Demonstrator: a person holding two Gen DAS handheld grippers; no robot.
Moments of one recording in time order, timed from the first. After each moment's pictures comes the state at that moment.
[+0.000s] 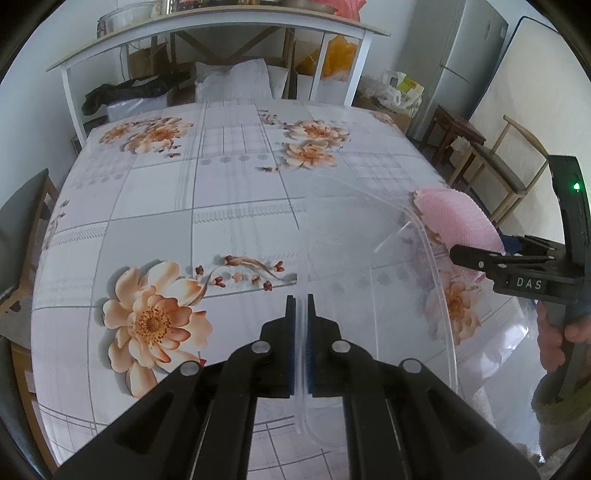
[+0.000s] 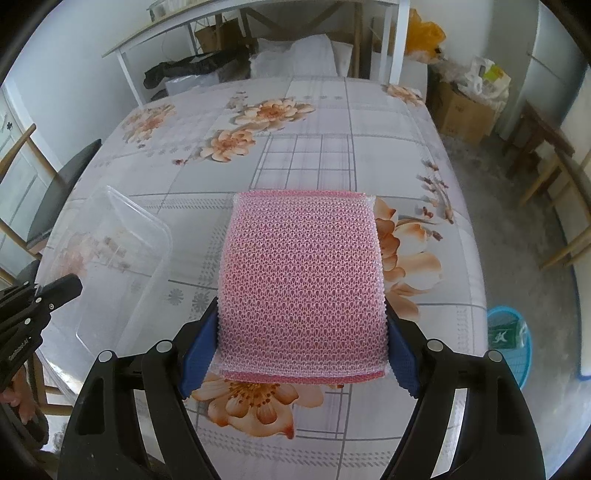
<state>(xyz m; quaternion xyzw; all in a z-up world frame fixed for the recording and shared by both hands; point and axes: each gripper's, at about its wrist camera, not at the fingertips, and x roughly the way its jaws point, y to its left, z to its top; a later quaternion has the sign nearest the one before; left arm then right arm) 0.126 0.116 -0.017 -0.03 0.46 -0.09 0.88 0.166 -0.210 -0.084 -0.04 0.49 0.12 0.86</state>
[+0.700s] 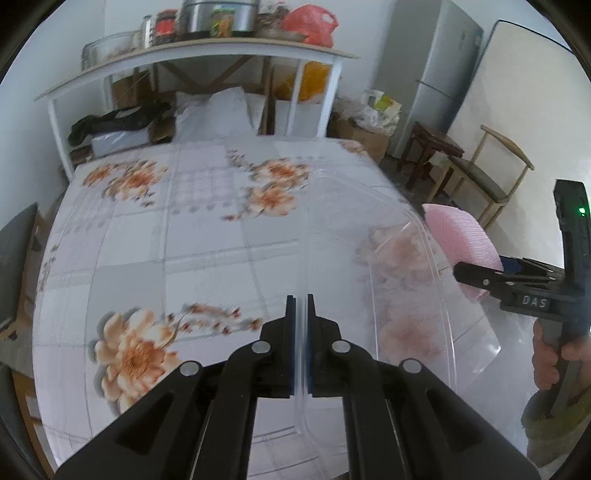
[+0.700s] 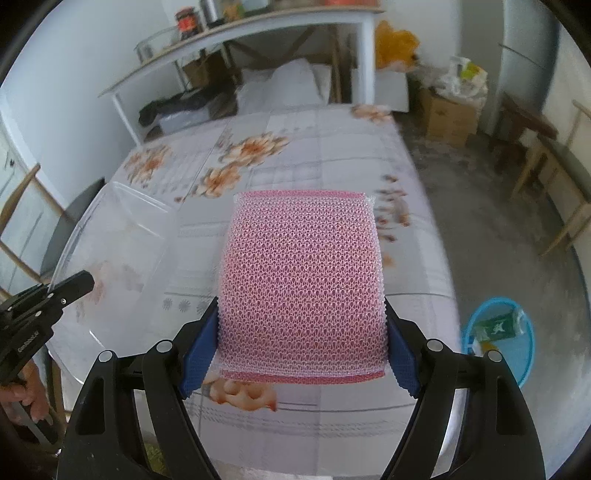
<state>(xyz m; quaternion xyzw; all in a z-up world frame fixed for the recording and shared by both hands) 0.130 0.080 0.026 -0.02 0.42 -0.13 0.90 0.143 -0.264 -0.043 0.02 0.45 0.10 0.89</state>
